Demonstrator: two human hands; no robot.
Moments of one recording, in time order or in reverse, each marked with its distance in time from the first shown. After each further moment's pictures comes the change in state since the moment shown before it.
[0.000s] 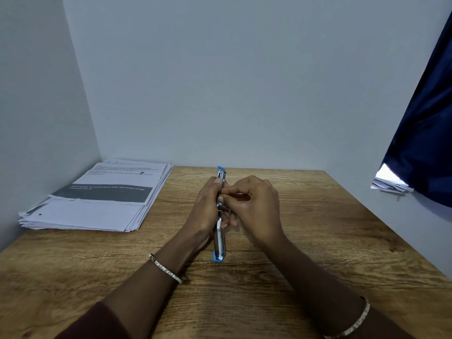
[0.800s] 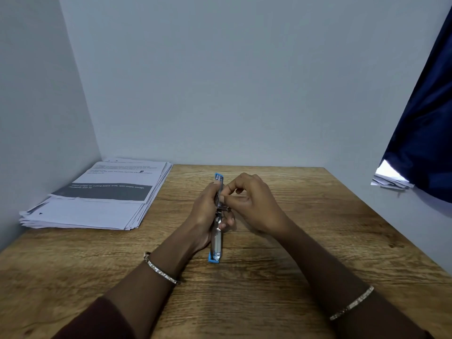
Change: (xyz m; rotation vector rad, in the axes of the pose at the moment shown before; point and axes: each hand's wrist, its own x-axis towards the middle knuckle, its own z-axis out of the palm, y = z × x) left_hand -0.004 0.004 0.001 -0.099 0.063 -0.310; right_hand 0.011 0.006 -0.014 -0.104 -0.318 -0.067
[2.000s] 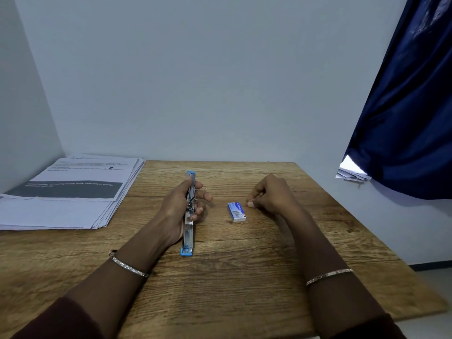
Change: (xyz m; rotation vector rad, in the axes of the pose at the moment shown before) left_hand 0.012 -0.005 -0.007 -0.186 -0.006 -0.036; right_hand -0.002 0.062 -0.068 -0.257 -0.066 0.493
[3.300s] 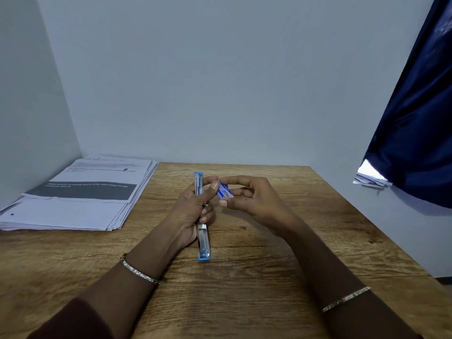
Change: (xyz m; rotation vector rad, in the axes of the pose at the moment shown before) left_hand 0.005 -0.003 -0.004 -0.061 -0.060 0.084; right_hand -0.015 -0.034 0.036 0.716 -0.219 -0.336
